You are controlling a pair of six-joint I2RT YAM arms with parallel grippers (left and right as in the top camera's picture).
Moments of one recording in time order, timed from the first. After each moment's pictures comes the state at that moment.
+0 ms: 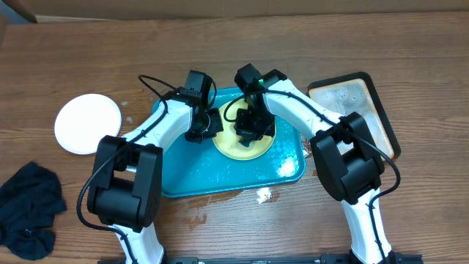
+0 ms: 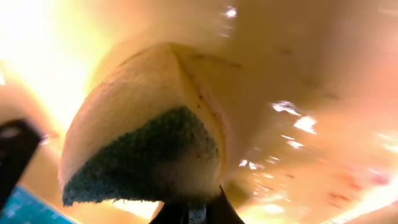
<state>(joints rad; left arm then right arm) -0.27 1.95 1.23 -0.65 0.15 -0.50 0.56 2.27 1.75 -1.07 -0.26 0.66</state>
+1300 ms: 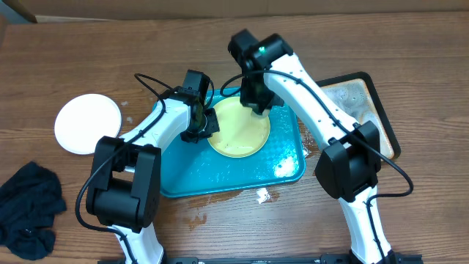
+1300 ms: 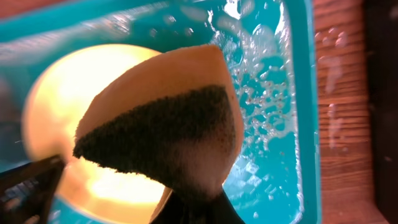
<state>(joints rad) -0.26 1.95 1.24 -0.69 0.09 -0.50 0.56 2.30 2.25 -1.45 0.07 0.68</state>
